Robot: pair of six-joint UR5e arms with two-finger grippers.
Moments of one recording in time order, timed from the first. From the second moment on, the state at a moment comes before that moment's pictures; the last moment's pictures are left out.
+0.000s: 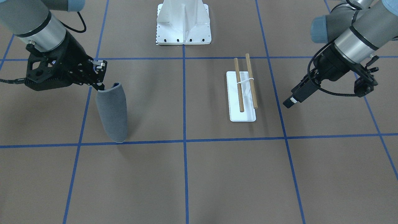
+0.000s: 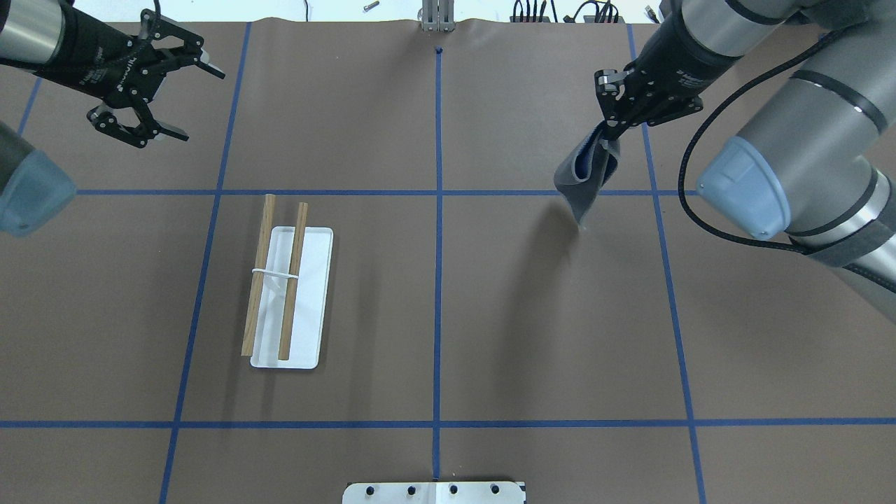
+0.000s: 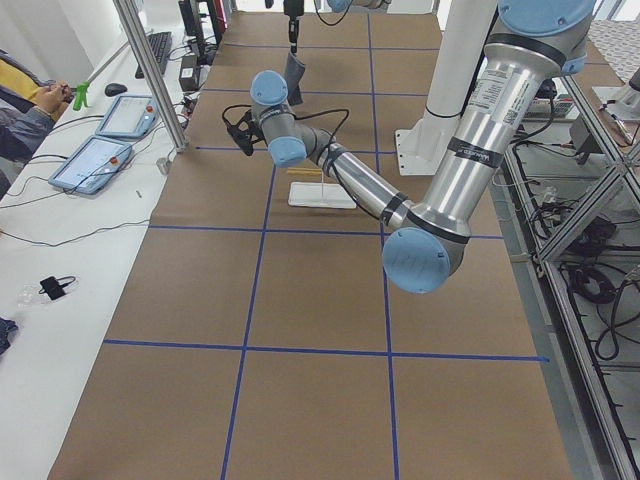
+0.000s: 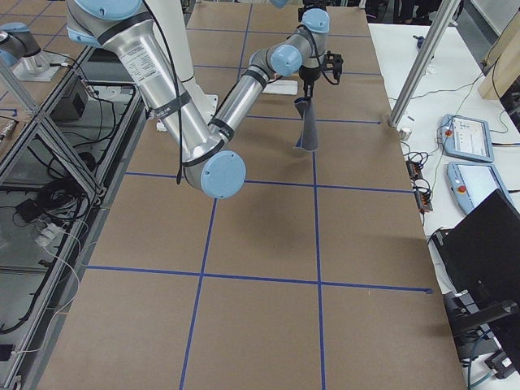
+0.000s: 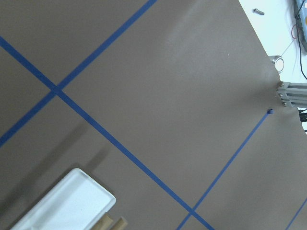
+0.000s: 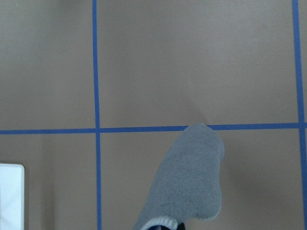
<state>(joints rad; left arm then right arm) -1.06 -1.99 -1.79 -2.10 -2.35 -1.99 0.95 -0.94 1.93 -1.78 2.25 1.00</state>
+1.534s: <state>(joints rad) -0.80 -2.12 -1.77 -2.28 -2.14 -2.57 0.63 -0.71 1.94 -1.79 1.75 1.77</state>
